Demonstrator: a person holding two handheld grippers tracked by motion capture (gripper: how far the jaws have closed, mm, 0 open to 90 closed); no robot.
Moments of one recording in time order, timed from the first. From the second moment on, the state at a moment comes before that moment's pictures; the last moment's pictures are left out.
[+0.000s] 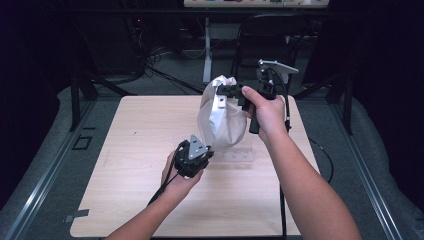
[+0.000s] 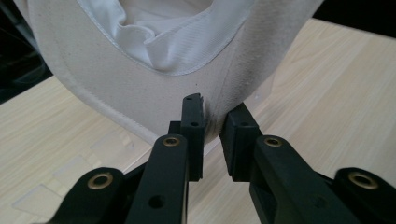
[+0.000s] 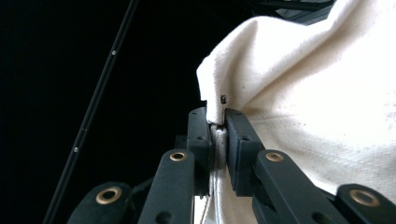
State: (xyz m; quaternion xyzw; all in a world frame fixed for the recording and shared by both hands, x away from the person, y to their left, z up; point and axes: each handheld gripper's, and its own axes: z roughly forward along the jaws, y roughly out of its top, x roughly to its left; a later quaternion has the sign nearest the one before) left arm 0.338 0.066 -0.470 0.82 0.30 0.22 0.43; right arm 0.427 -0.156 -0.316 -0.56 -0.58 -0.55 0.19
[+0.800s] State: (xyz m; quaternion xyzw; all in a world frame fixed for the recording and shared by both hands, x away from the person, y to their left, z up) left arm 0.371 0.084 -0.488 0.82 0.28 0.12 0.49; right arm 0.436 -0.159 -0.333 -0.58 -0.58 -0.54 0.18
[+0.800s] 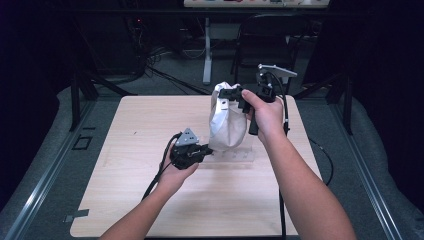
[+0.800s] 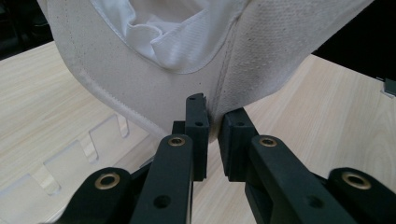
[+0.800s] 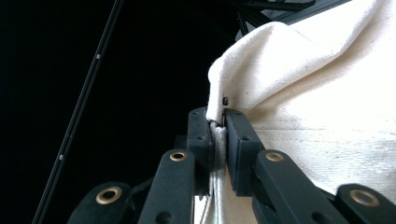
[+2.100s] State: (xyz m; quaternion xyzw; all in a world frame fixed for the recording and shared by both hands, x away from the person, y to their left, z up) left arm 0.363 0.091 -0.521 0.82 0.35 0.12 0.43; right arm 0.440 -0.138 -0.372 -0.59 -0.61 -0.50 0.19
